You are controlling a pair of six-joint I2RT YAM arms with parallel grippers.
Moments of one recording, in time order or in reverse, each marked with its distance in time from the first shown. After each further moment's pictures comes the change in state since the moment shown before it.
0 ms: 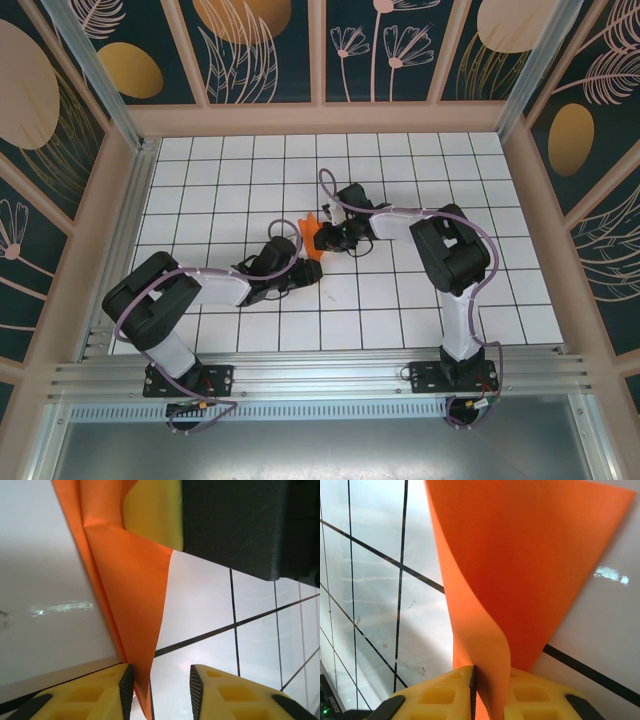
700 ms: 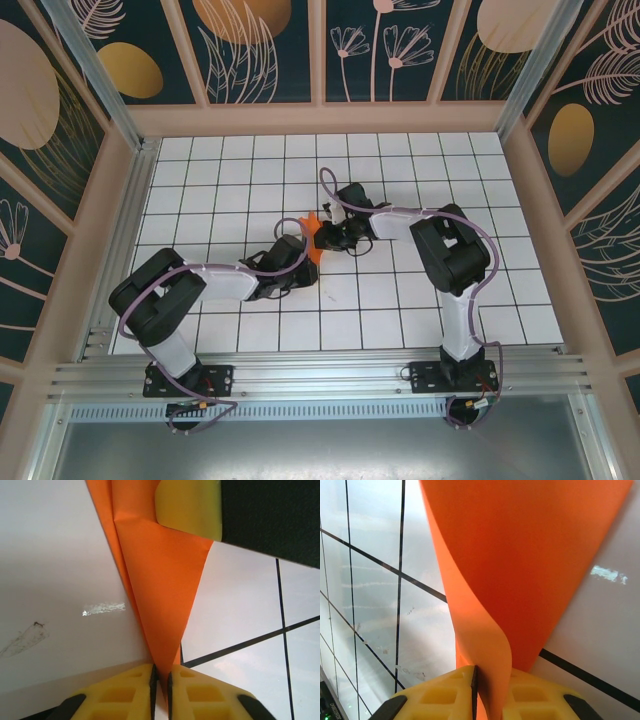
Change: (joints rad) left arm -0.028 0.037 0.085 -0.174 -0.108 0.089; right arm 0.000 0.000 0.006 0.000 0.016 0.025
